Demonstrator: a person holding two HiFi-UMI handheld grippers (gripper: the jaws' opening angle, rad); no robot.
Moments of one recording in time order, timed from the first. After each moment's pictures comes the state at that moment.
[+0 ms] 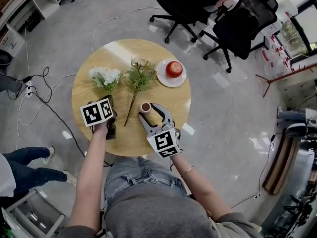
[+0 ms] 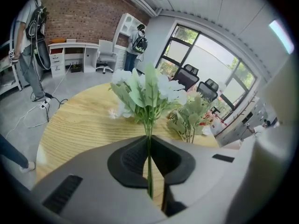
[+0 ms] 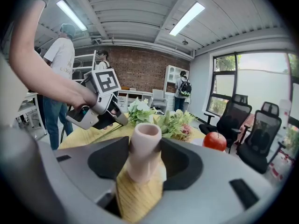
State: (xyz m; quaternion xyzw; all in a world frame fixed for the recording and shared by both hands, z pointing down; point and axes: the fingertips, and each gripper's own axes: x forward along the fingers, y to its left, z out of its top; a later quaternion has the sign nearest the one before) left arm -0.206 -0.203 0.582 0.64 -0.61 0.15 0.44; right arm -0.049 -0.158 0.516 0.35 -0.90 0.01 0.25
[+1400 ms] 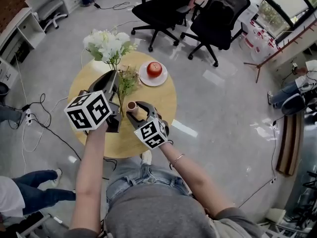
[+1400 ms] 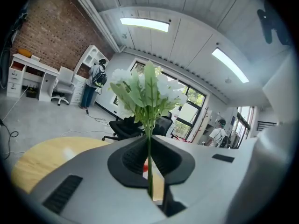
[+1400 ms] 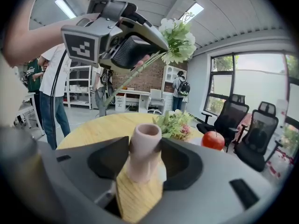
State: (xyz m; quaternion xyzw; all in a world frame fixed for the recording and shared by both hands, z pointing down) left arm -0.094 -0.231 0.339 0.82 -0.51 -0.03 0.26; right arm -0.051 -0.154 0.512 0.36 -0.90 0.02 0.25
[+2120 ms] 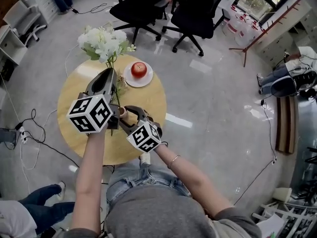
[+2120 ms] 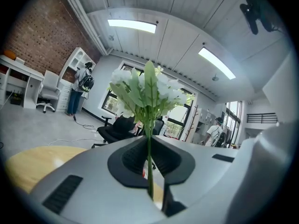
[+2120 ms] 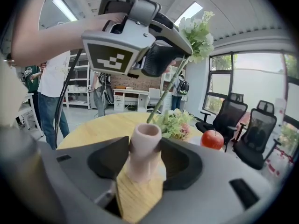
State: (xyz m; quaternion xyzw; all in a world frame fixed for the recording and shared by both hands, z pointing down) left arm -0.046 -0.263 0.341 0.86 -0.46 -0.04 0.20; right arm -0.052 -0.156 0.512 0.37 -0.90 0.02 0.25
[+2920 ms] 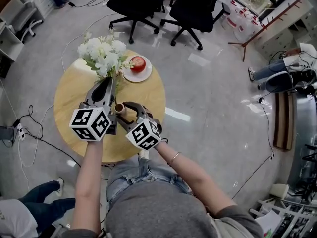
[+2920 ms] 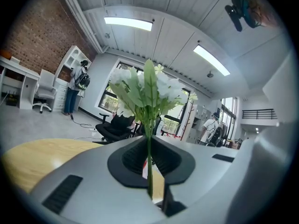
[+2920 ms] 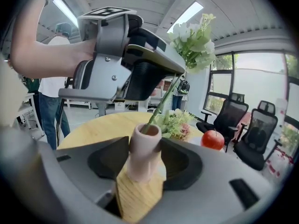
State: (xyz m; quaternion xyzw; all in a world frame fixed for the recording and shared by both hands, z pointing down) left arm -0.044 -0.240 0.388 0.88 -0.44 -0.03 0.19; right arm -0.045 -0.156 0.513 0.36 -0.90 0.02 0.26
